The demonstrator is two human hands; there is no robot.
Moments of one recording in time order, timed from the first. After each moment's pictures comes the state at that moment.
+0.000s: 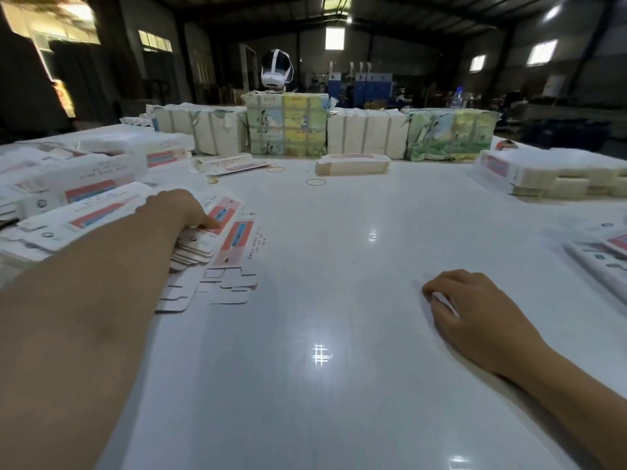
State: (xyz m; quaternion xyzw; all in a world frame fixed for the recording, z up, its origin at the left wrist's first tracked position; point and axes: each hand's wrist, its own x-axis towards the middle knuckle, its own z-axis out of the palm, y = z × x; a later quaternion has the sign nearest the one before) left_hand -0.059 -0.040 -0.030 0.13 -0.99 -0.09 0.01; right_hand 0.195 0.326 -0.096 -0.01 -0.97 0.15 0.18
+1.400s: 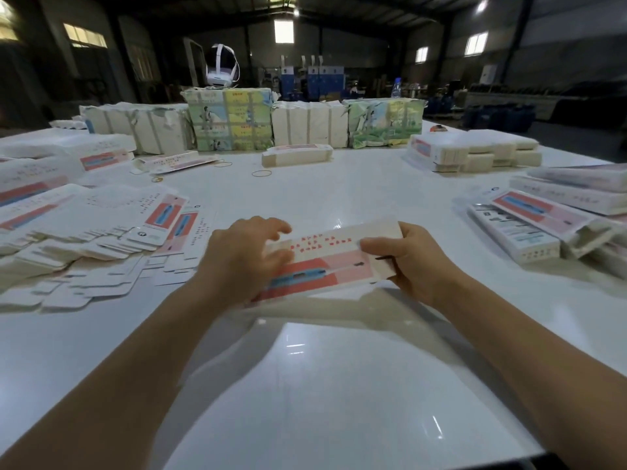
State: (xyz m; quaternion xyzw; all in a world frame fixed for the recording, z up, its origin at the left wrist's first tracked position) left_hand 0.156 0.100 -0.051 -0.31 -0.91 -0.24 0.13; right_hand 0.225 0.323 -0.058 -0.04 -0.65 0.76 0.07
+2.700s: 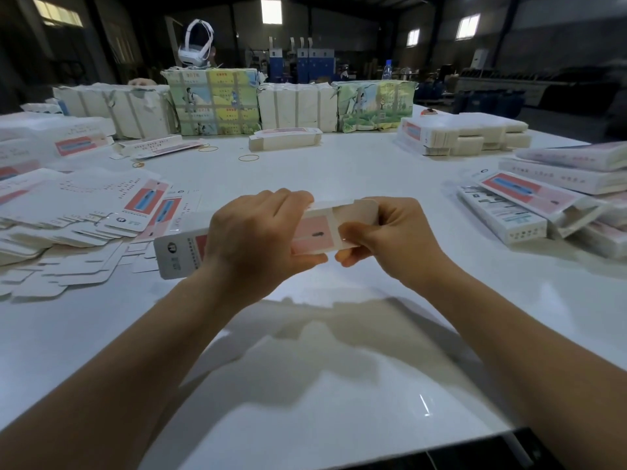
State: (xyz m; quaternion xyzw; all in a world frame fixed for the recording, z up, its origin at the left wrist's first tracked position) left_hand 0.189 0.128 -0.044 -0.42 -0.81 -0.11 0.40; right_hand 0.237 0.309 -0.052 0.09 -0.74 0.63 0.22
